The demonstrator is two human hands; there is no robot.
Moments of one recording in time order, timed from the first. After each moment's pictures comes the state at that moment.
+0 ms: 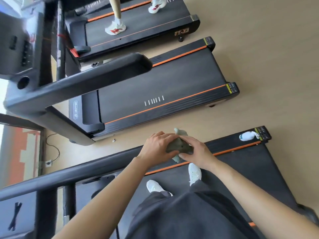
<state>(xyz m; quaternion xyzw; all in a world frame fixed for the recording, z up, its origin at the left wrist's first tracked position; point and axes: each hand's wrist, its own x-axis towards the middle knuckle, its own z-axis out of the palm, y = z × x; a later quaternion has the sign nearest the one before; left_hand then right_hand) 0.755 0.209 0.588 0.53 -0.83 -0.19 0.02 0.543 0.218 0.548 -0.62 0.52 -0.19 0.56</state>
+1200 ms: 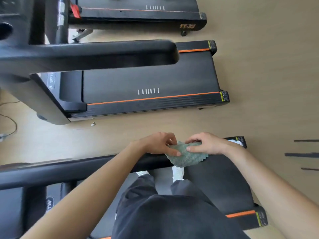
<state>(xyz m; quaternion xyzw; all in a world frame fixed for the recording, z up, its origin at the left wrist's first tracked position) 0.875 0.166 0.579 0.51 -0.63 -0.58 -0.08 0.630 0.133 0.599 -0.70 0.49 0.19 0.49</state>
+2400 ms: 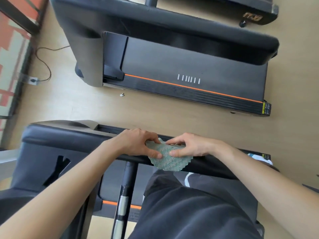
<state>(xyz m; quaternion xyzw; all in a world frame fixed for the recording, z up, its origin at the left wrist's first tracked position) 1.146 0.274 0.605 0.60 -0.60 -0.51 -0.11 0.918 0.167 0.584 -0.71 0.28 0.31 0.57</state>
